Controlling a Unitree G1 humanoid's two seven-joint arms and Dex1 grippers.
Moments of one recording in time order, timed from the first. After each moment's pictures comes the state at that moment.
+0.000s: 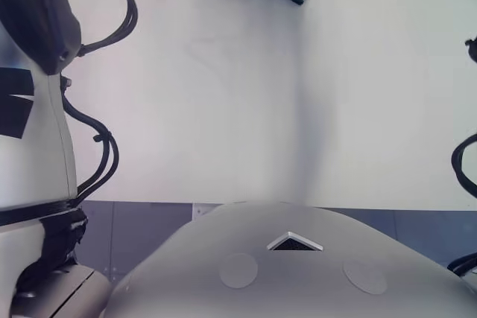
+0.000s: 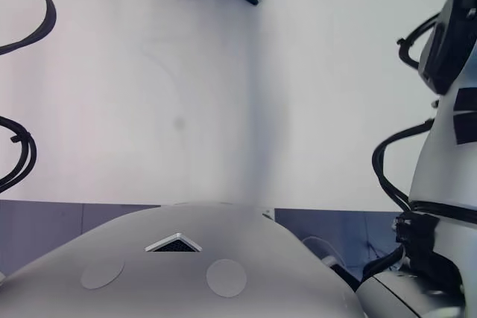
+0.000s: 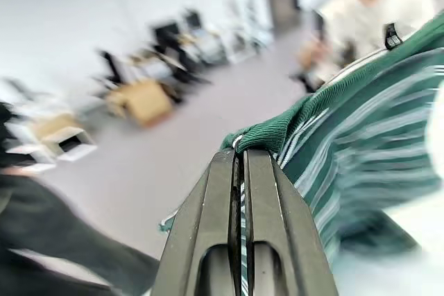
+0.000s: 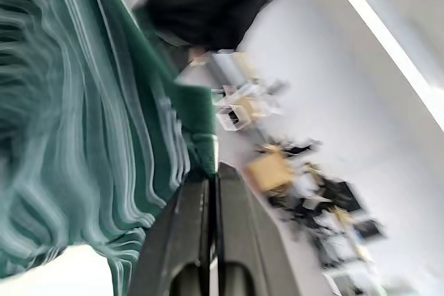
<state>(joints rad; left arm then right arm) -1.47 0.52 0.02 1.24 -0.02 0.18 -1.02 -1.31 -0.68 0.18 1.01 -0.12 -0.25 1.05</state>
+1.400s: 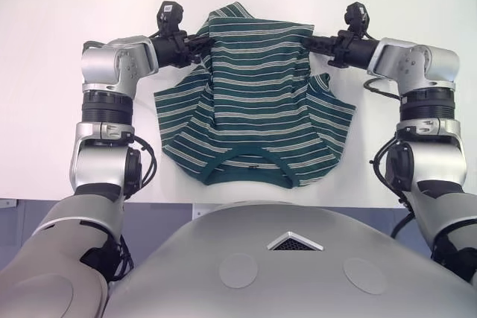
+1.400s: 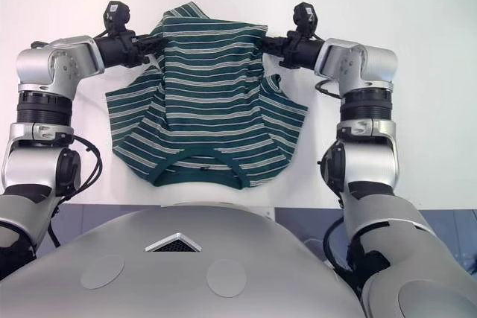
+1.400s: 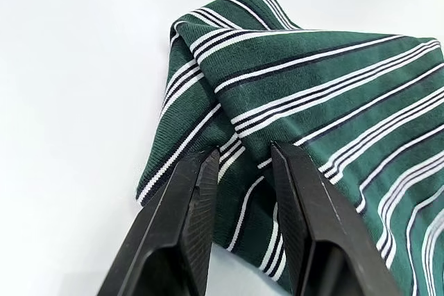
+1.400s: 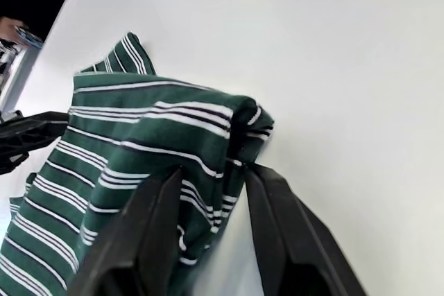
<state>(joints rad) -0.51 0.42 -0.02 0.41 -0.40 0.86 -0.65 -0.57 -0.35 -0.08 0.57 0.47 0.92 0.70</state>
